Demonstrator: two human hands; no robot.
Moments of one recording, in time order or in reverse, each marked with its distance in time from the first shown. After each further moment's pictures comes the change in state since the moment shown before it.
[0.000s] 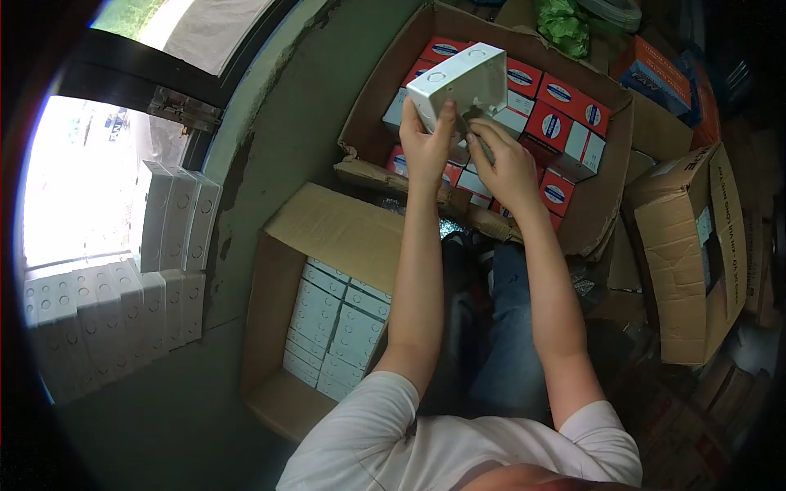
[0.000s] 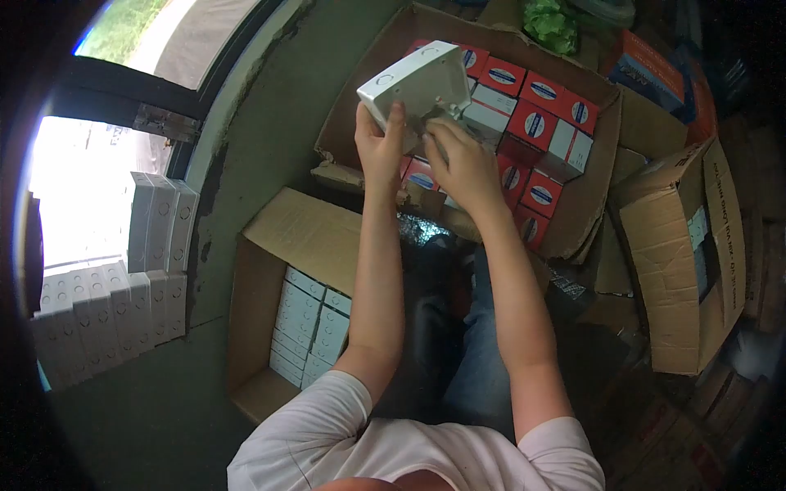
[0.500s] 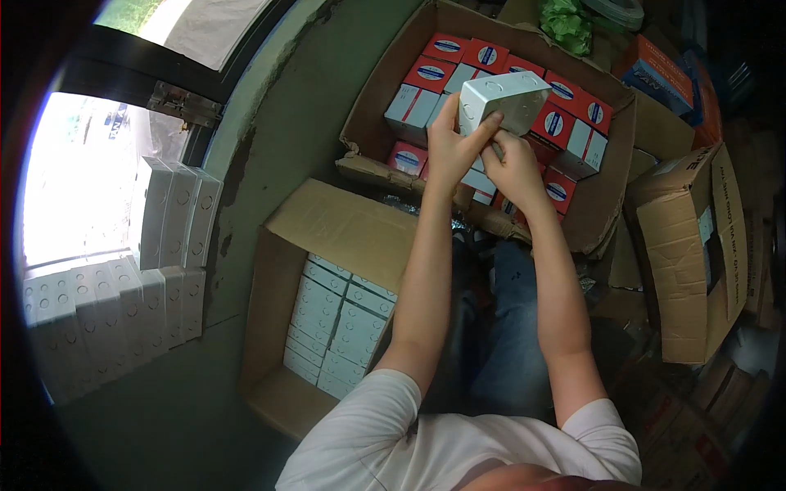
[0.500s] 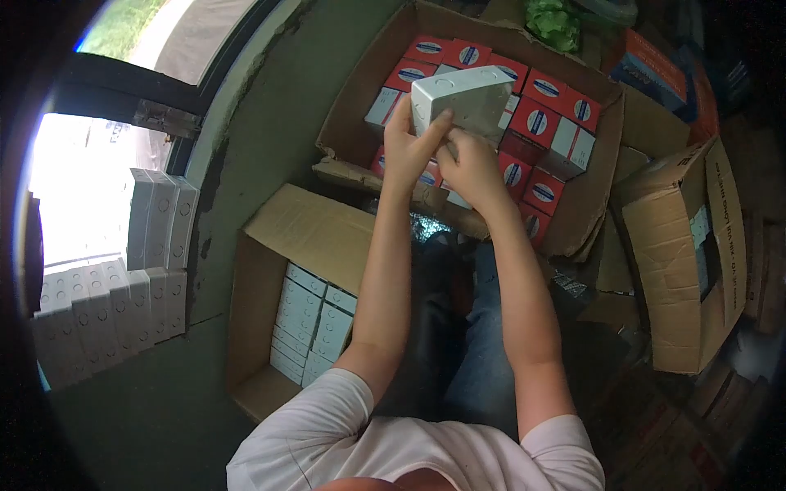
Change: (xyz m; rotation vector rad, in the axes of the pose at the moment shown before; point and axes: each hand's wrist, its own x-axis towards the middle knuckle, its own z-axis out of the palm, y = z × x) left_hand -0.007 -0.009 0.015 0.090 -0.186 -0.033; right_hand 0.000 0.010 -0.002 0.204 -0.149 0.162
